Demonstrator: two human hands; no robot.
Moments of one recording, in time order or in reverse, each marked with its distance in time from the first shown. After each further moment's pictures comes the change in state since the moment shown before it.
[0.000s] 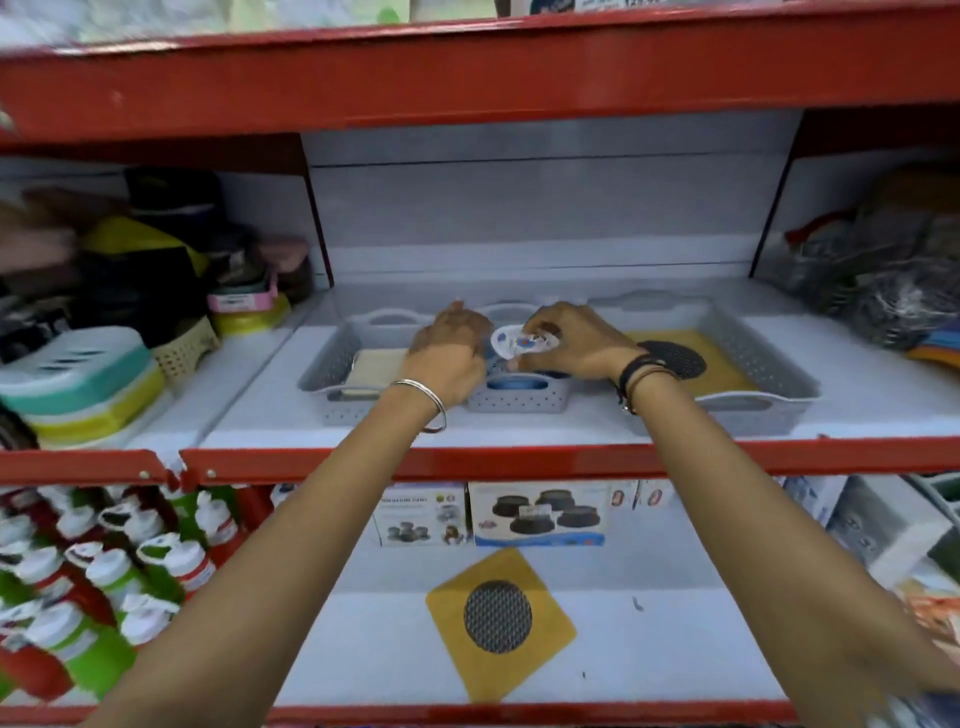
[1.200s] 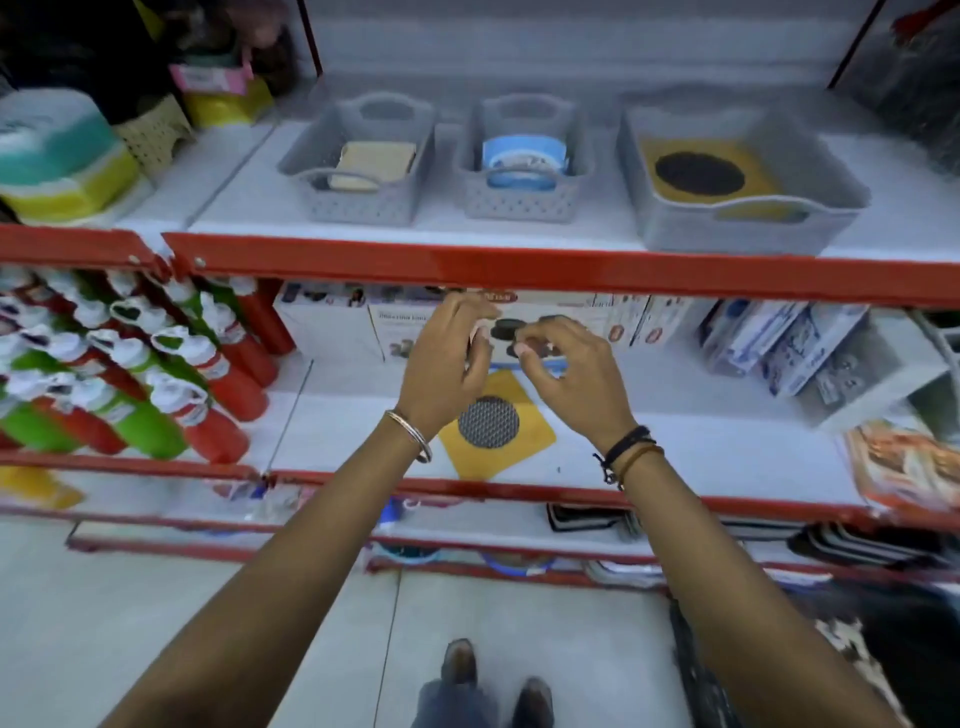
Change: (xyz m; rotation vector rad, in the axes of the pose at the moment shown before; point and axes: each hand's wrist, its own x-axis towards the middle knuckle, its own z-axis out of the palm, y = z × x) left_hand -0.167 0.023 0.112 -0.428 0.340 0.054; right_hand -0.180 -0.006 0.141 0.355 0.313 -0.104
